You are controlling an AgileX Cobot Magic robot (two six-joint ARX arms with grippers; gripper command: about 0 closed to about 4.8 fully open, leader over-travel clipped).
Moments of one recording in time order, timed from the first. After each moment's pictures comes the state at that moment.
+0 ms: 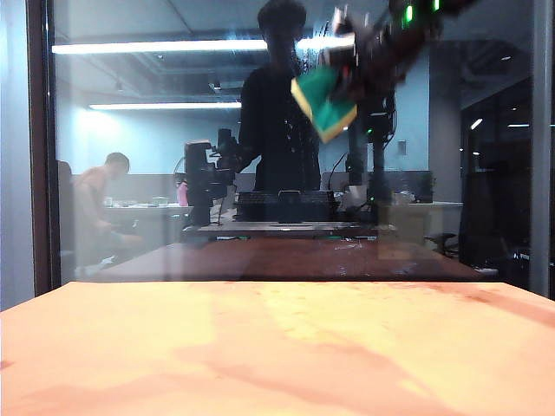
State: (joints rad) left arm 0.01 0.00 0.01 0.06 0.51 -0.11; right arm 0.24 2.25 2.32 -0.37 -0.36 -0.10
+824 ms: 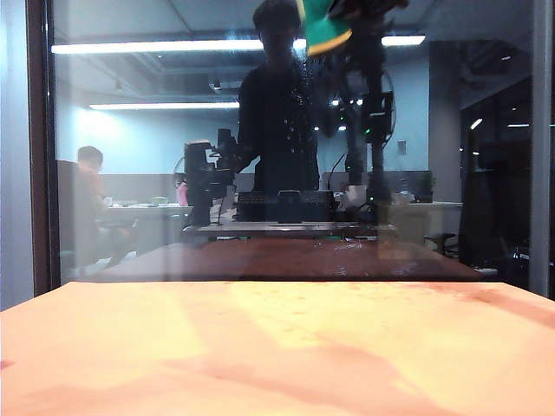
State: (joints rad) left arm 0.01 0.00 0.01 0.06 0.51 -0.11; right arm 0.27 2.27 2.58 -0.35 -0.31 -0.01
